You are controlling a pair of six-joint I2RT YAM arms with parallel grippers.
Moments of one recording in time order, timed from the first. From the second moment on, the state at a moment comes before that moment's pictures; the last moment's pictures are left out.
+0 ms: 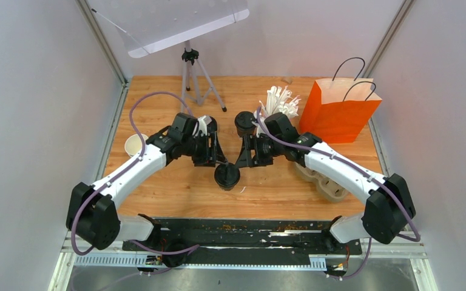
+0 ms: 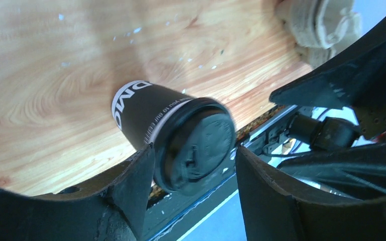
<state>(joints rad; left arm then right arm) -0.50 1.31 0.94 -0.54 0.45 -0.62 0.68 1.42 1.05 -0.44 -0.46 0.56</state>
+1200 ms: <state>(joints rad) -0.50 0.97 1.01 -0.86 0.00 -0.51 0.92 1.72 1.56 -0.79 -0.06 0.37</state>
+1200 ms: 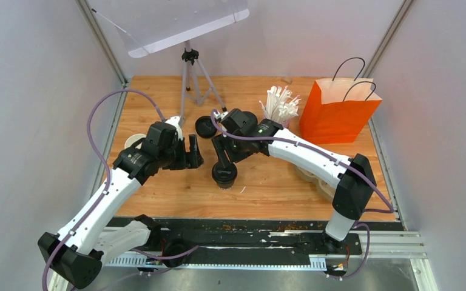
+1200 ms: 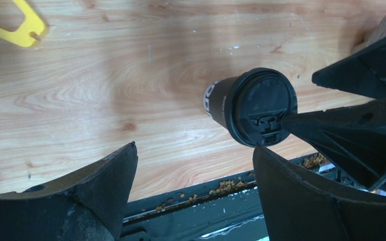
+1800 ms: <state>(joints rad) -0.46 1.01 0.74 -0.58 0.24 -0.65 0.92 1.78 1.56 -0.79 -0.05 0.35</state>
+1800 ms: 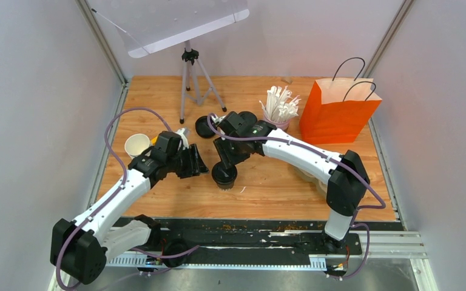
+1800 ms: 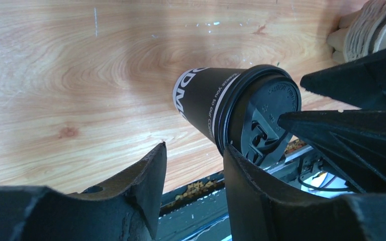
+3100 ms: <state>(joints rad) -0.41 1.09 0.66 -0.38 0.38 -0.67 0.92 1.75 1.46 -0.70 -0.05 0.35</state>
